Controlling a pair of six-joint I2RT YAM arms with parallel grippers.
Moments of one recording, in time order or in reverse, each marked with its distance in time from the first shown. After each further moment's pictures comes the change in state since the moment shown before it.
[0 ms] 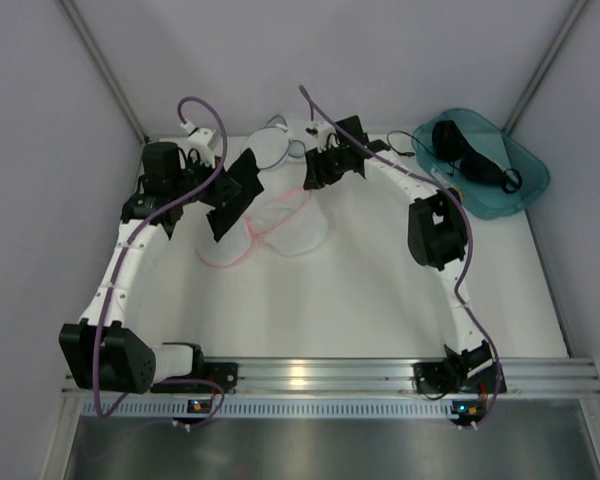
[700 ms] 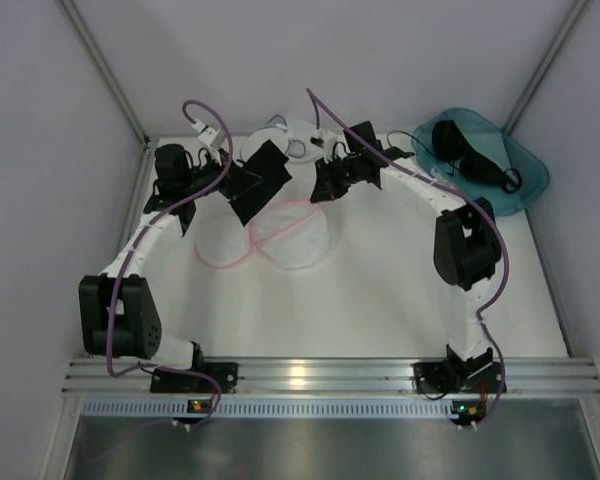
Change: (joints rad) left arm 0.041 0.163 -0.163 0.564 0.373 -0.134; right arm 0.024 -0.298 -0.339 -0.002 -0.115 -0.020
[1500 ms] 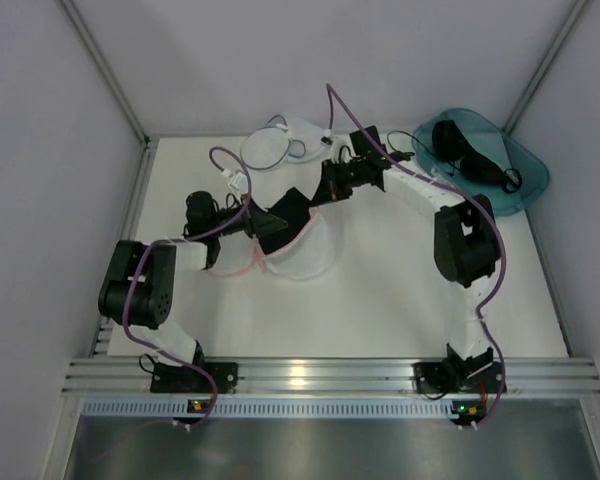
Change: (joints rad) left arm -0.097 0.230 -0.366 0.760 0.156 -0.528; right arm -0.037 0.001 -0.069 0.066 -0.101 0.265
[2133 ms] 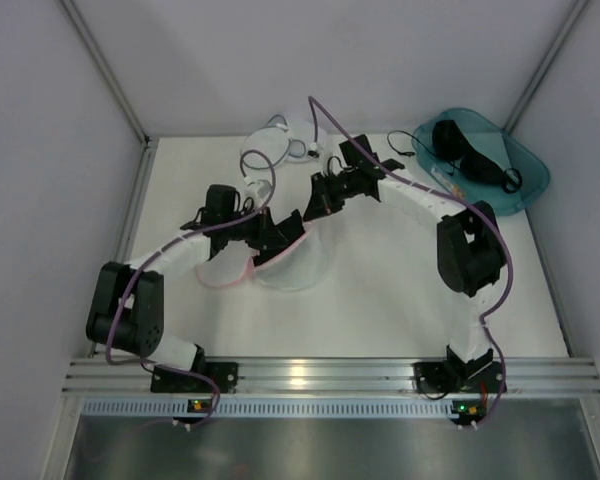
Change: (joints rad) left arm -0.111 -0.140 0.142 -0.903 -0.292 0.433; right arm 0.070 -0.070 -0.085 -0.012 -0.051 -0.100
